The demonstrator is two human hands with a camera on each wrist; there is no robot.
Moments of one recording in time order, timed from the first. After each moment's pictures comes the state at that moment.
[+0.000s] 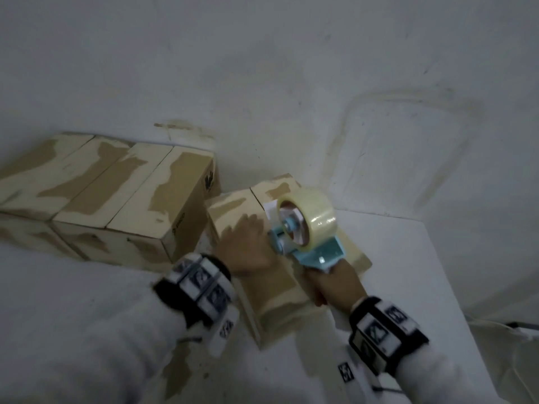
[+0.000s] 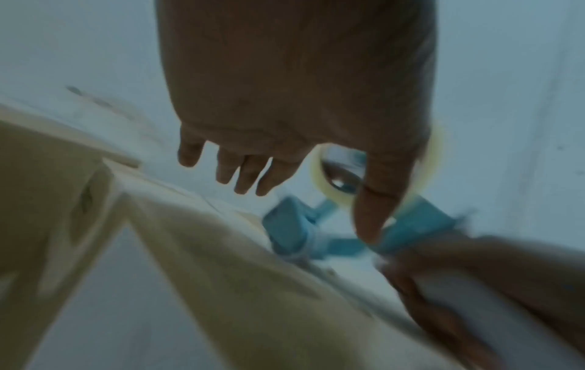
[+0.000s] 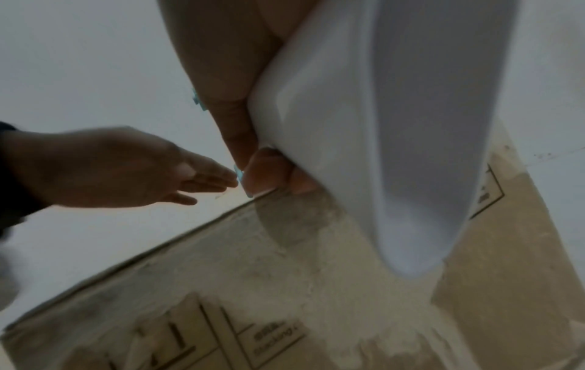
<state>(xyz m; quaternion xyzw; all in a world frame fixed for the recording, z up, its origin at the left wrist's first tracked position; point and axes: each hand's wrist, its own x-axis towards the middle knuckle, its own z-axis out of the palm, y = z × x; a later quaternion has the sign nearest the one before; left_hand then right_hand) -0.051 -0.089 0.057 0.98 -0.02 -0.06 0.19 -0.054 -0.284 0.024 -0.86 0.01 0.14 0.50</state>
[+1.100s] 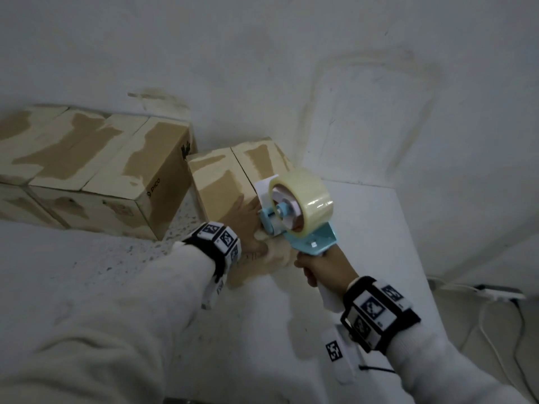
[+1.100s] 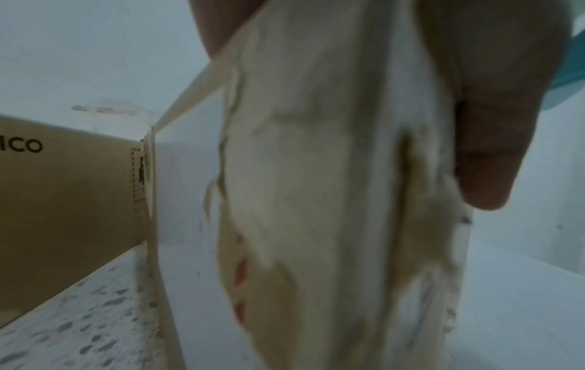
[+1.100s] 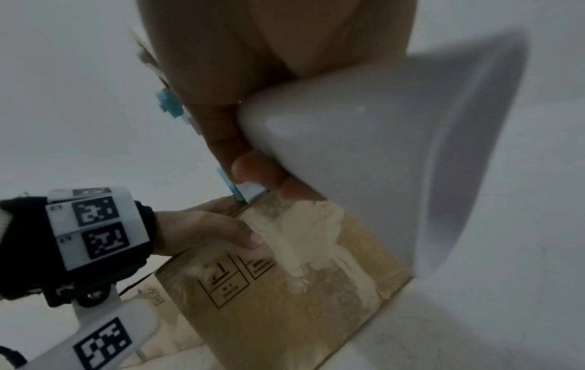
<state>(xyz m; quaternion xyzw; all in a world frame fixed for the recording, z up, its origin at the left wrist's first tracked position) -0.055 -0.143 0.012 0.98 -0.16 -0.11 0.01 -0.108 -0.337 0.030 -0.80 0.04 0.20 0.56</state>
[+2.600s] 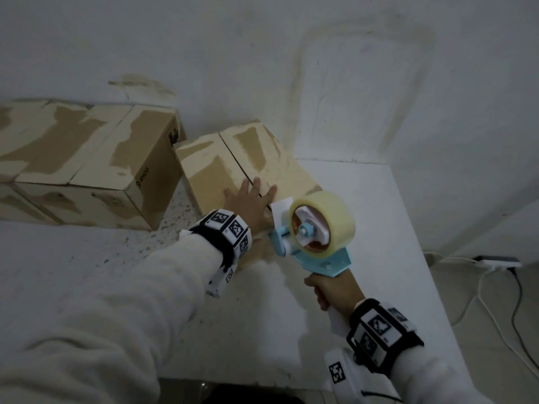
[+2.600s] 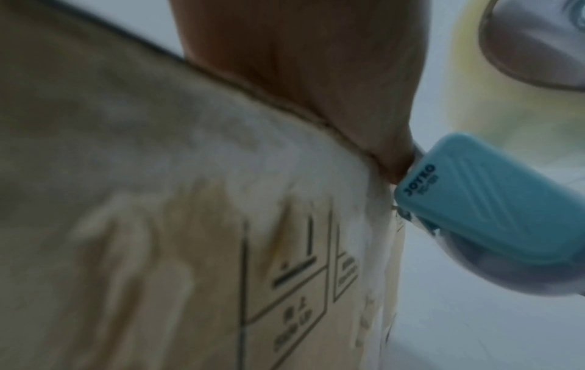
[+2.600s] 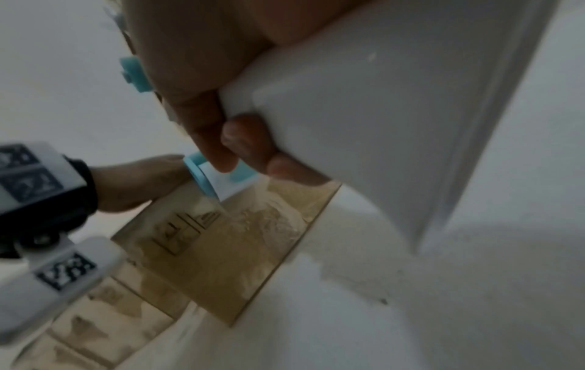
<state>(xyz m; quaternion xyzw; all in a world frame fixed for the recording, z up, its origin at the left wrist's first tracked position) -0.049 -0.175 0.006 0.99 -0.06 -0.15 -0.02 -0.148 -0.374 -0.032 -0.79 0.13 0.21 0.56</state>
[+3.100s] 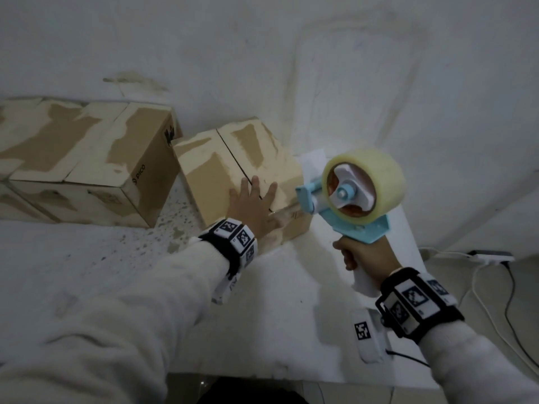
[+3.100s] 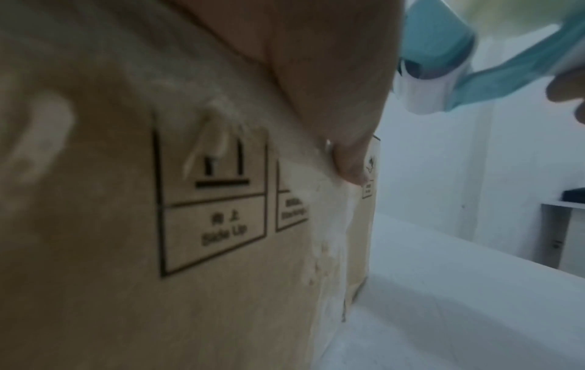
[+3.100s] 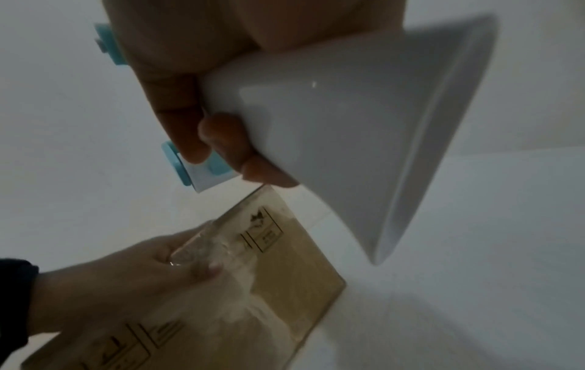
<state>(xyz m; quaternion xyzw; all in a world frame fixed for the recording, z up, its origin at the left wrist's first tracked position) -0.065 -0.195 -0.001 0.99 -0.04 -0.11 -0.04 -0.126 -0.413 0.017 -0.77 0.10 0.09 0.63</state>
